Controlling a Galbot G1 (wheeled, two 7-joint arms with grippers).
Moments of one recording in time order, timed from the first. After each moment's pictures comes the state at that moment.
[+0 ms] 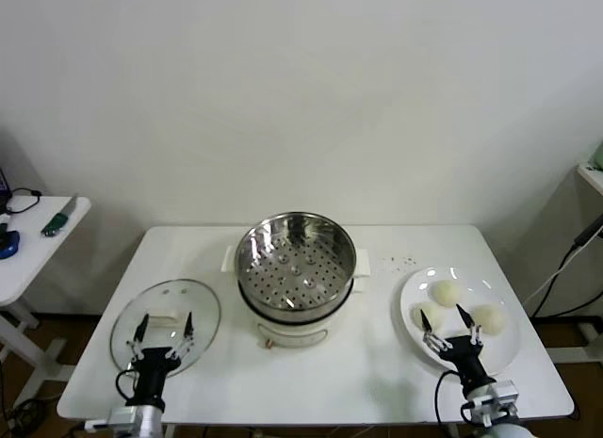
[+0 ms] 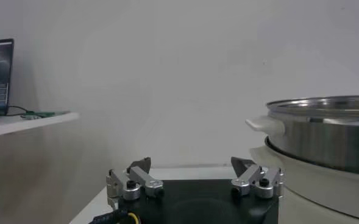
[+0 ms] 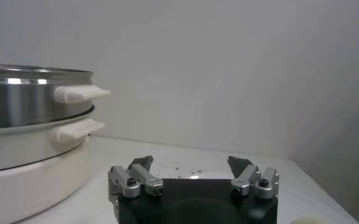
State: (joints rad) left arm 1.60 -1.51 -0.70 -1.87 -0.08 -0.18 0.04; right arm -1.48 1.28 0.66 1.74 0.22 0.11 -0.19
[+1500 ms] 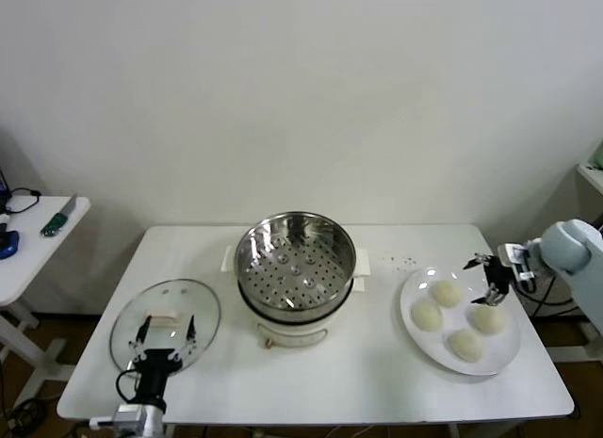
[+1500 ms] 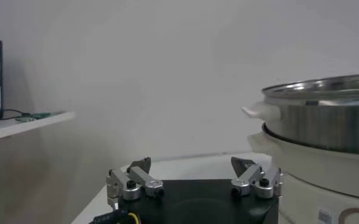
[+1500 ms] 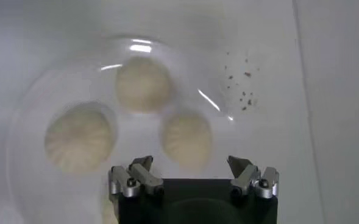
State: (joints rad) left arm 1.60 -1.49 -0.68 -1.88 -0.03 -0.13 0.02; right arm -0.15 0.66 -0.43 1.01 -0.22 0.06 -1.18
